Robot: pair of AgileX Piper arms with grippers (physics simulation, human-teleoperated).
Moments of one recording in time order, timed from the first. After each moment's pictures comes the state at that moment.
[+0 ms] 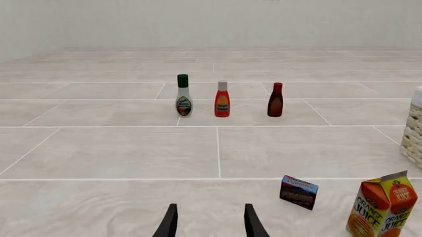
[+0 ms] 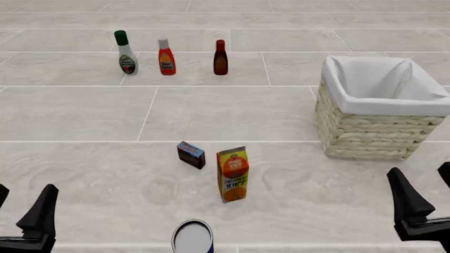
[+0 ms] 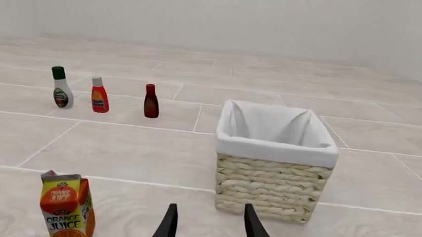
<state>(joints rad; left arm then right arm) 0.00 0.00 -0.01 0.00 0.00 0.08 0.17 -0.12 -0.05 -0.08</state>
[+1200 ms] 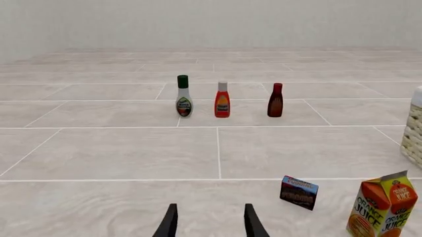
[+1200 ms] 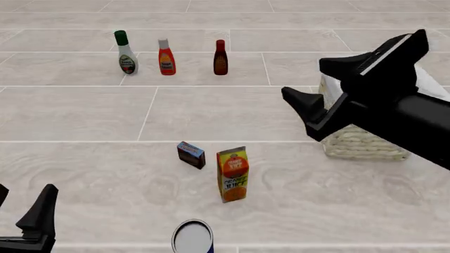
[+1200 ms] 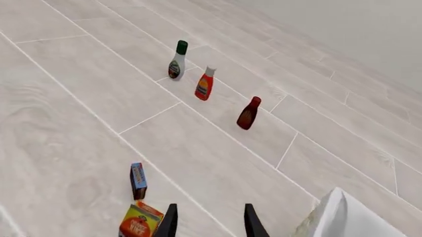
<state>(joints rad) 0.00 0.00 -0.01 0.00 0.01 0.56 0.97 -0.85 0.13 -0.32</state>
